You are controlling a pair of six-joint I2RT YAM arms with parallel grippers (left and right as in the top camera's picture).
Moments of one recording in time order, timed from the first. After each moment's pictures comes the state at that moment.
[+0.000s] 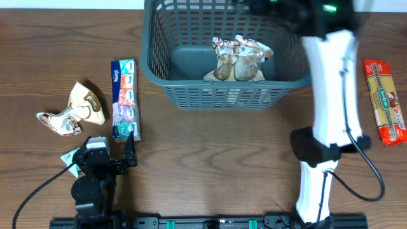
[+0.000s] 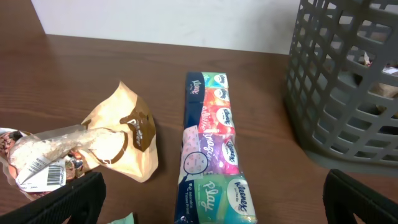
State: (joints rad) left arm 0.11 0.01 0.11 -0.34 0.06 -0.04; right arm 0.24 2.19 2.97 -1.45 -0.07 0.22
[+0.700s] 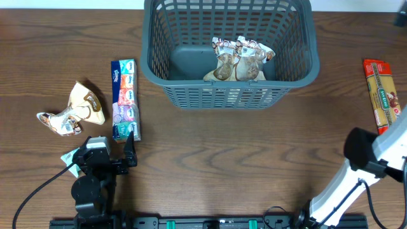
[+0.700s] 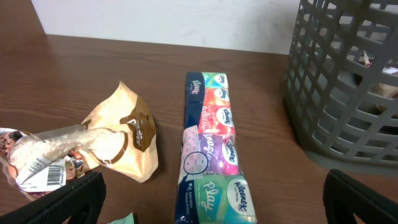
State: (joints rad) left arm 0.11 0.01 0.11 -0.34 0.06 -0.04; right arm -0.35 2.11 3.06 -1.61 0.26 -0.02
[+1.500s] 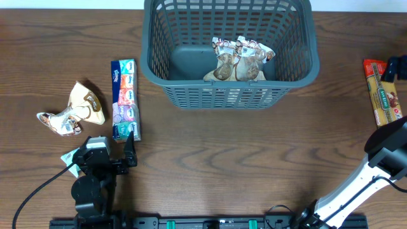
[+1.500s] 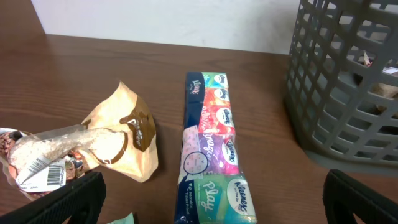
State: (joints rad) left arm 0.10 0.01 0.11 -0.34 0.06 -0.04; right arm -0.61 2.22 2.31 -1.40 0.10 -0.37
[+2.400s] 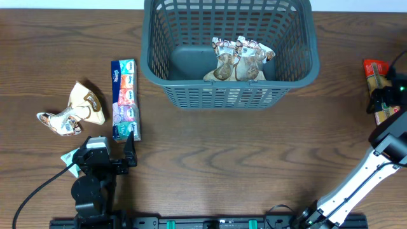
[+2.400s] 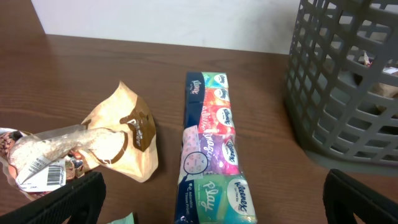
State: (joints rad) left arm 0.10 0.01 0.11 -0.34 0.06 -0.04; right arm -0.68 2.49 2.29 -1.43 0.12 -0.60
